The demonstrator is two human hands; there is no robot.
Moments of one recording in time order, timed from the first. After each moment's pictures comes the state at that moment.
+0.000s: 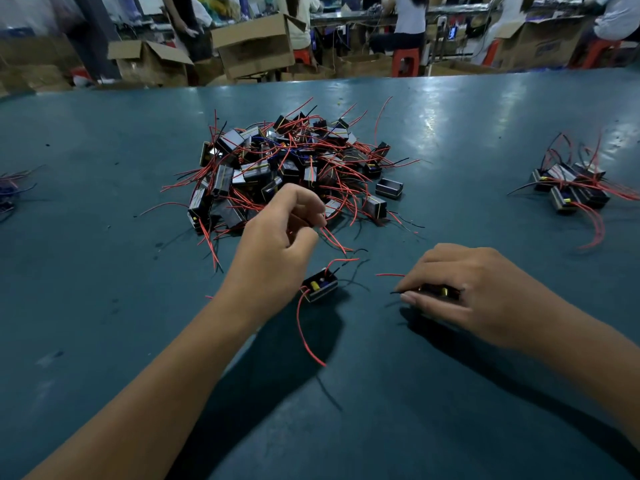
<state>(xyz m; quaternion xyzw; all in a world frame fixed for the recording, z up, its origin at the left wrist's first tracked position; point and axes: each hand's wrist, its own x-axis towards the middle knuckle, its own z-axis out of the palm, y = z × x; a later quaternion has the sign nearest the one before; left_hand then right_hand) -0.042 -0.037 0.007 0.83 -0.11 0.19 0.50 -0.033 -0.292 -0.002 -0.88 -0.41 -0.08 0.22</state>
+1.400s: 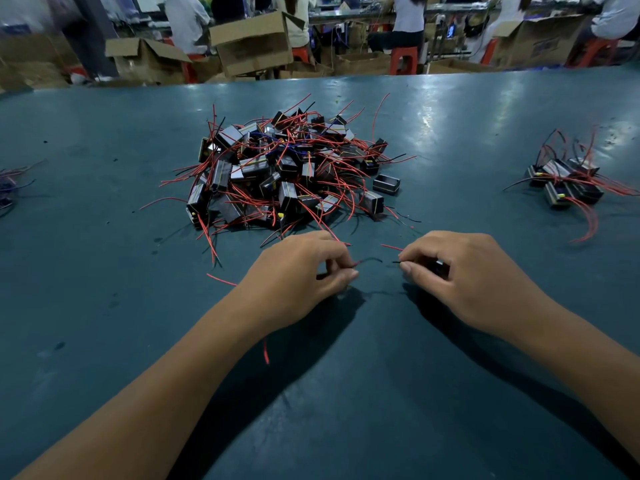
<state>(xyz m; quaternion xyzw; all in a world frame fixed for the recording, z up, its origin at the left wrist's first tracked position) -0.043 -0.039 -0.012 0.94 -0.21 0.08 0.25 -0.030 -0.284 -0.012 -0.91 -0.29 -0.12 0.27</state>
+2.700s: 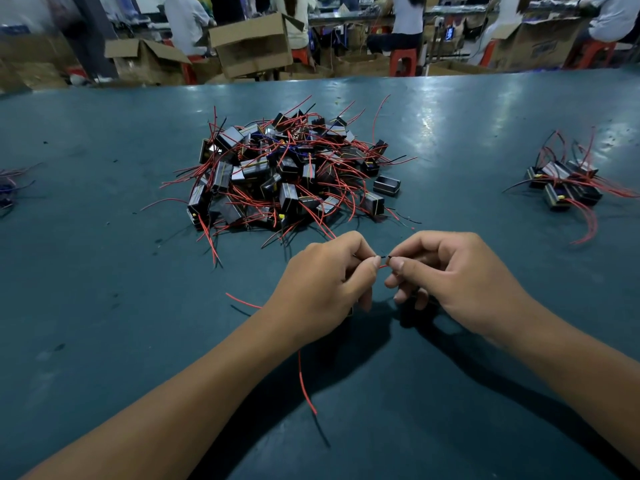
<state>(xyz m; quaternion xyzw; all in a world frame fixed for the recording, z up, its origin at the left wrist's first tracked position) -0.055 -0.070 -0.019 0.89 -0.19 0.07 0.41 -0.042 -0.262 -0.009 -0.78 -0.14 0.05 0.60</state>
